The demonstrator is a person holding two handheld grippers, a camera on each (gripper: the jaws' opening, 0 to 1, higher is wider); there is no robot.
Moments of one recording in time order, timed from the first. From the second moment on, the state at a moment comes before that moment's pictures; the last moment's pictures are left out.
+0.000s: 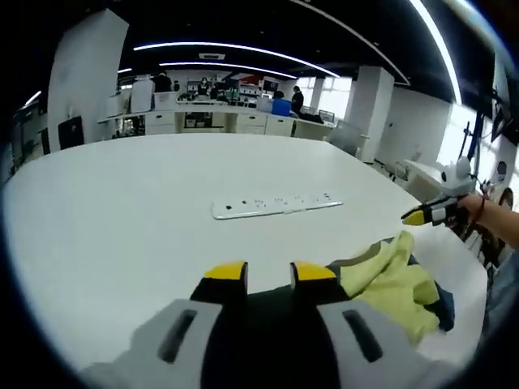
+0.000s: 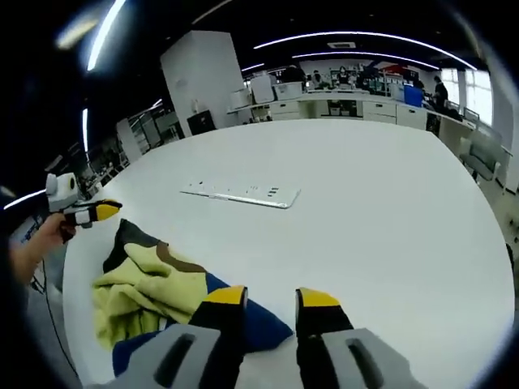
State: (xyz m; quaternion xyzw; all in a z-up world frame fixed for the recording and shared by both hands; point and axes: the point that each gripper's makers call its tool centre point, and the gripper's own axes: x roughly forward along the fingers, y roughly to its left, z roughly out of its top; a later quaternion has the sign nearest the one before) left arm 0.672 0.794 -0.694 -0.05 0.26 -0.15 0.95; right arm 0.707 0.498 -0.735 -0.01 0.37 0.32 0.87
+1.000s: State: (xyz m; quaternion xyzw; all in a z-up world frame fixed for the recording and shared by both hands) left arm 0.661 0.780 -0.768 -0.01 0.38 -0.20 0.90; right arm 0.697 0.522 -0.776 -0.14 0.42 0.40 0.80
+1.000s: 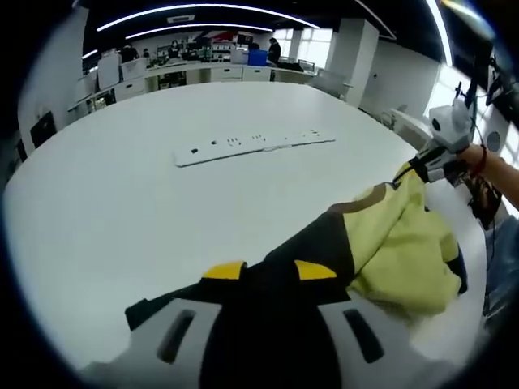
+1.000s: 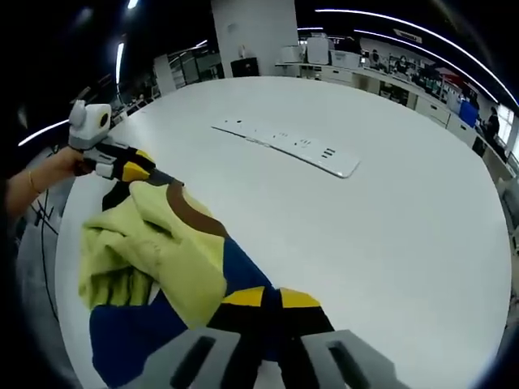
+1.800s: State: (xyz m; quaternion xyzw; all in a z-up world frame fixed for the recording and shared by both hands) left arm 0.662 0.782 -0.755 0.07 0.35 -0.22 0.91; right arm 0.703 0.525 -0.752 -0.14 0.39 0.39 0.82
